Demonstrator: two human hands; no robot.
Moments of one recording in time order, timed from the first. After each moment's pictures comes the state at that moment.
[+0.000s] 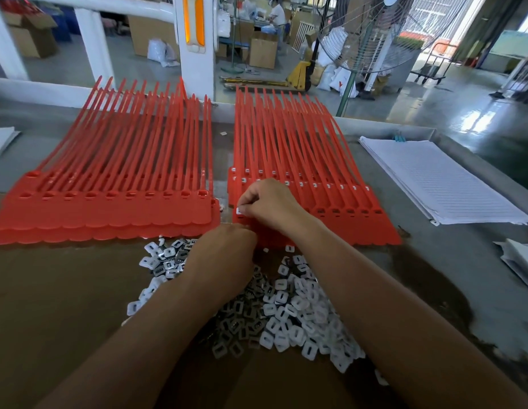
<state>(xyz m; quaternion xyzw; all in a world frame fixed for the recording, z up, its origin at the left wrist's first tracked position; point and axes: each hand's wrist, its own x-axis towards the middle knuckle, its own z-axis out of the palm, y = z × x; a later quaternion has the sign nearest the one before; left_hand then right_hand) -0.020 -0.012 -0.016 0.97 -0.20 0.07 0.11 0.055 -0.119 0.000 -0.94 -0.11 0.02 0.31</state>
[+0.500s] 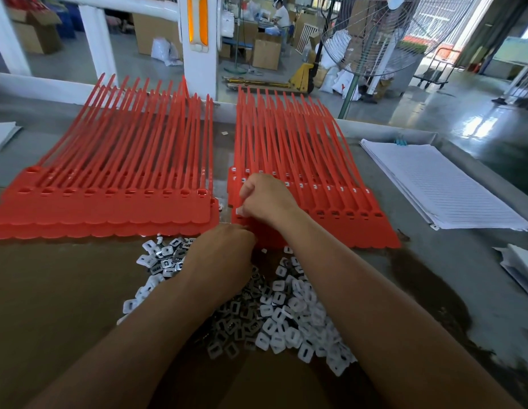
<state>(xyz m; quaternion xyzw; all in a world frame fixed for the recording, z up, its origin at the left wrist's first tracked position) -0.022 -0.013 -0.016 0.97 -0.19 0.06 0.12 0.061 -0.109 0.003 -0.96 -0.06 0.02 0.28</state>
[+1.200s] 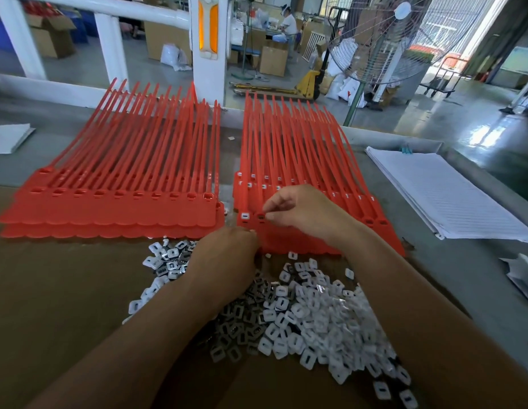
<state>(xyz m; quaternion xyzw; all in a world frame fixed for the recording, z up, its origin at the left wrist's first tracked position) -0.023 -0.011 -0.014 0.97 -0.18 0.07 0.15 0.027 -0.156 0.029 -0.91 -0.14 0.09 0.38</state>
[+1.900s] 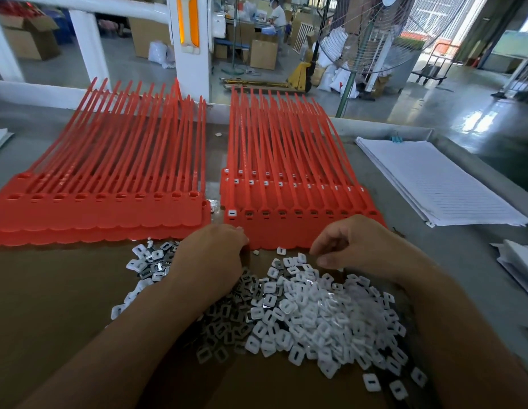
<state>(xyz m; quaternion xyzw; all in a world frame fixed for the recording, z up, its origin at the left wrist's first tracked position) -0.023 -0.013 -0.013 0.98 -0.16 0.05 0.14 -0.024 -0.228 0.027 -0.93 -0.12 0.13 0.31</state>
